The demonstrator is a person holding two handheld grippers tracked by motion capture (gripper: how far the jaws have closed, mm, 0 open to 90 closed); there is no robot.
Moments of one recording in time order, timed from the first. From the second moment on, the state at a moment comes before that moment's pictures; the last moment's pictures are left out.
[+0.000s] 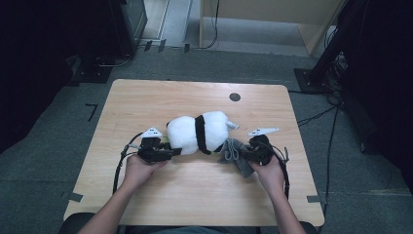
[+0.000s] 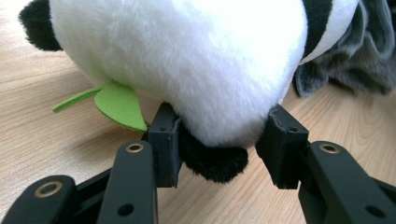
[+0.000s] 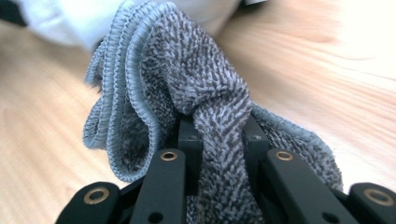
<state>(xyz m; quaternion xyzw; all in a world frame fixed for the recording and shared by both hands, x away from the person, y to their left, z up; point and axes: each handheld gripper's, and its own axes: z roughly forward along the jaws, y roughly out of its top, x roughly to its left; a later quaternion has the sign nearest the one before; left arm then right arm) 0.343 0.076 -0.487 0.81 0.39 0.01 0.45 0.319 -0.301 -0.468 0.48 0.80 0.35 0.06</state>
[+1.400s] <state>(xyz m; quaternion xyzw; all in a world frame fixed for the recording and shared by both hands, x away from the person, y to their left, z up) 0.343 0.077 -0.486 0.80 0.39 0.02 0.45 0.334 -0.353 -0.448 0.49 0.75 0.41 0.16</state>
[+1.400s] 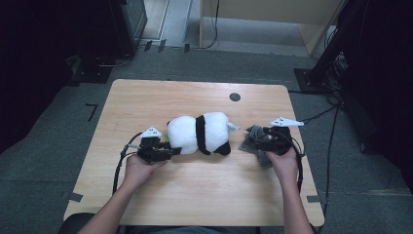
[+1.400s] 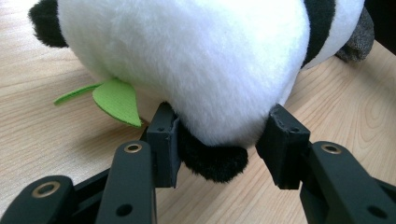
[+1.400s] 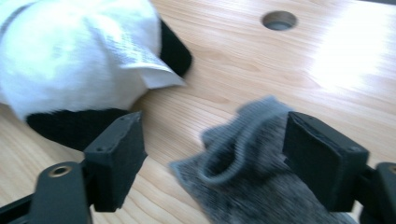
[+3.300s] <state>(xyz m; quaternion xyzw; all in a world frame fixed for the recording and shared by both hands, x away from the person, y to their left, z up) 0.344 0.104 -0.457 0.79 0.35 0.00 0.50 0.362 -0.281 -0.444 0.39 0.78 0.49 0.06</state>
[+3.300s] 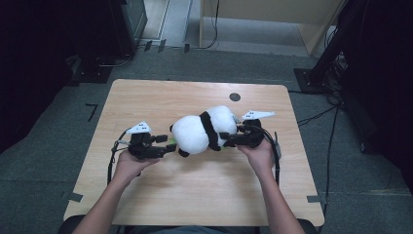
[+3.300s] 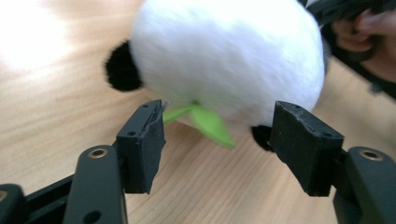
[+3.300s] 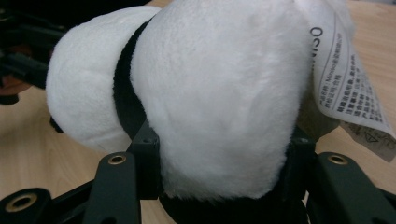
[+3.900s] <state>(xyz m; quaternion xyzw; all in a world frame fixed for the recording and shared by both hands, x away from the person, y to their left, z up) 0.340 0.087 -0.470 0.83 0.18 -0.16 0.50 0.346 -0.263 -0.436 0.23 0.82 0.52 0.01</state>
